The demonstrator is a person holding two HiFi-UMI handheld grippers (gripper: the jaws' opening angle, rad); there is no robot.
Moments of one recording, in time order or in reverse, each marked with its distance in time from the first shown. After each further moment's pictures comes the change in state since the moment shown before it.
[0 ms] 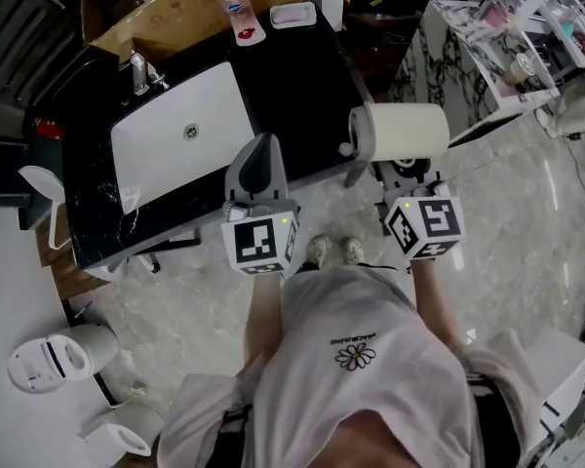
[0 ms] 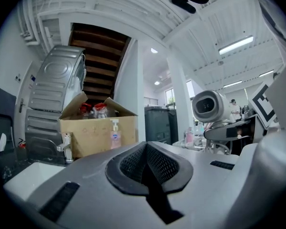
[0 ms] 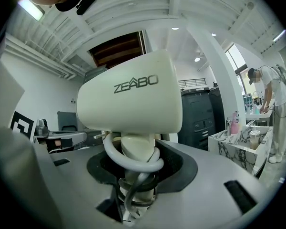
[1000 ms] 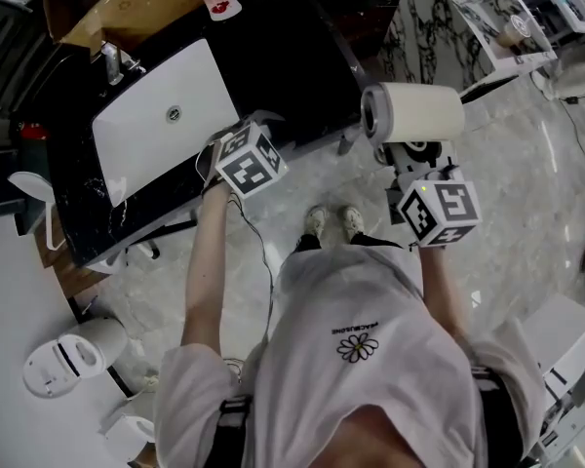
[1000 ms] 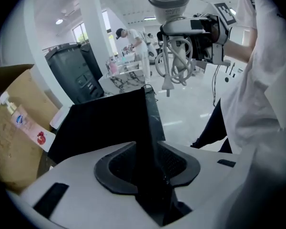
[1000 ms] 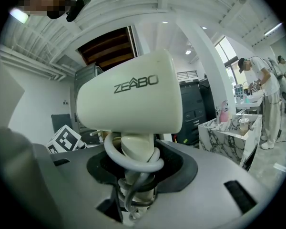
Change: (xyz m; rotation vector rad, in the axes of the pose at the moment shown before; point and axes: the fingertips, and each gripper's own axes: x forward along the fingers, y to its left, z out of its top) left arm 0.018 -0.057 -0.177 0.653 0.793 -0.886; right arm -0.029 -0.024 -0.024 0.093 0.077 -0.065
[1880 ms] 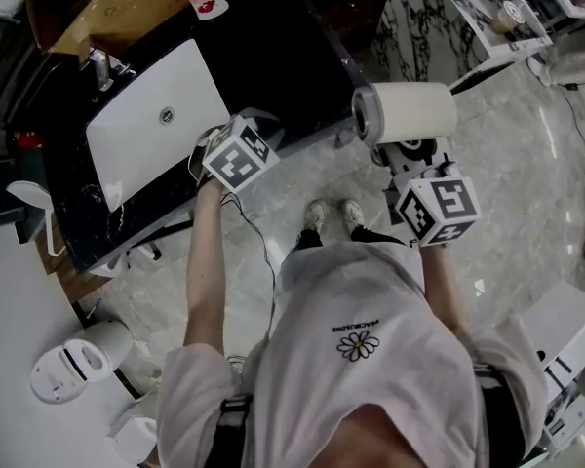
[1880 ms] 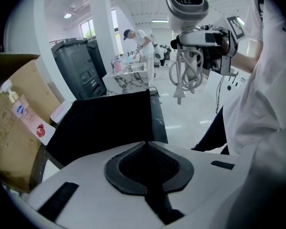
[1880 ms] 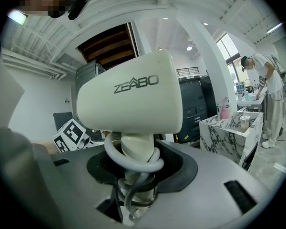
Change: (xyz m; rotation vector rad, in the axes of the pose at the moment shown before) left arm -0.001 0.007 0.005 -0.087 -0.020 -0.014; right arm -0.007 -0.002 -0.011 0.005 0.044 0.019
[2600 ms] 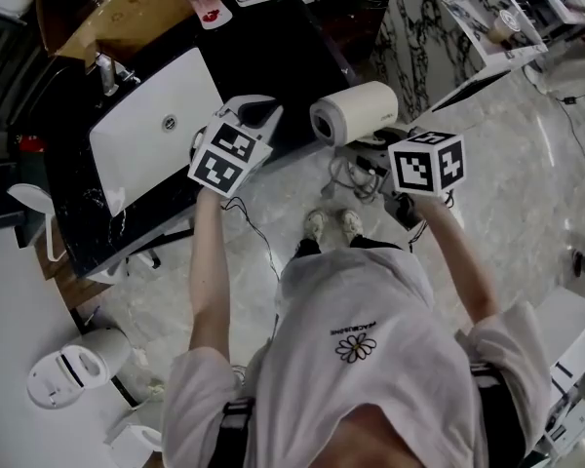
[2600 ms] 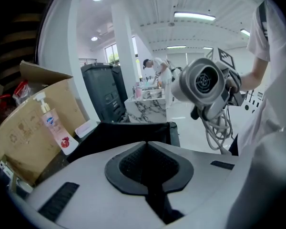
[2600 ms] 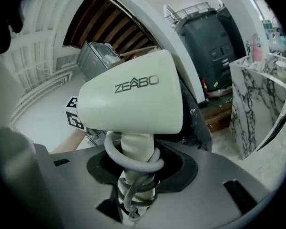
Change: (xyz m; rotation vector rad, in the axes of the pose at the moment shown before) left arm -0.053 0.043 0.051 -0.118 -0.294 0.194; right arm 0.033 0.049 -0.066 0.230 0.533 0.399
